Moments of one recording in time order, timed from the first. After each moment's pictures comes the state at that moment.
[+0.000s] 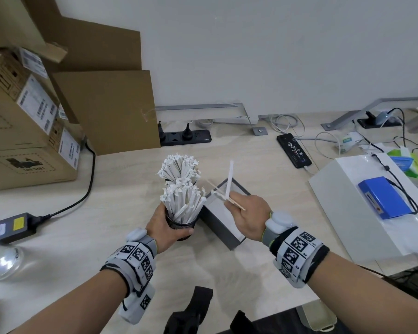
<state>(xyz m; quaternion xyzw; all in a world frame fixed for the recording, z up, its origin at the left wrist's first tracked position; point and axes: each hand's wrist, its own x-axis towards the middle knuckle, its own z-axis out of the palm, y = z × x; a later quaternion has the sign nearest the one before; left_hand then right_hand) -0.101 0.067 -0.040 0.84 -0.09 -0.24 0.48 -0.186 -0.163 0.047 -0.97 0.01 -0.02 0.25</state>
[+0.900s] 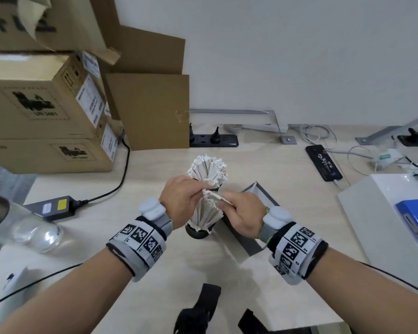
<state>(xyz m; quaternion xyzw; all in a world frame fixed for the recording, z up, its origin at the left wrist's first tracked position) -0.067 0.082 0.031 0.86 -0.37 0.08 0.35 -0.147 -0.110 0.059 -0.94 -0.12 -0.04 0.32</state>
